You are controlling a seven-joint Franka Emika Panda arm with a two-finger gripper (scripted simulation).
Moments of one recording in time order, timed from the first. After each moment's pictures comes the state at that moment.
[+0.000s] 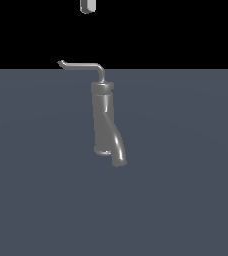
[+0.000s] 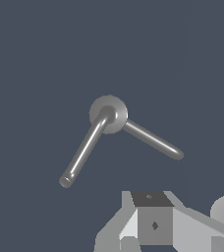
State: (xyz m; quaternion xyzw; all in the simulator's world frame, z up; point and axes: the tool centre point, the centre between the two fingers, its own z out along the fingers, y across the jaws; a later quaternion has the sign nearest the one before) arm -0.064 0.052 0.402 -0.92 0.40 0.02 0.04
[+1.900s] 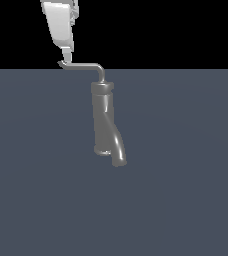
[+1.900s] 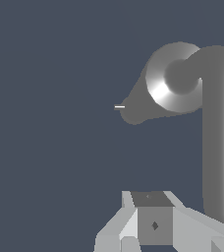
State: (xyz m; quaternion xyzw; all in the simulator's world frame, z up) arm 0.022 0.134 0.300 -0.78 0.62 0.00 0.00
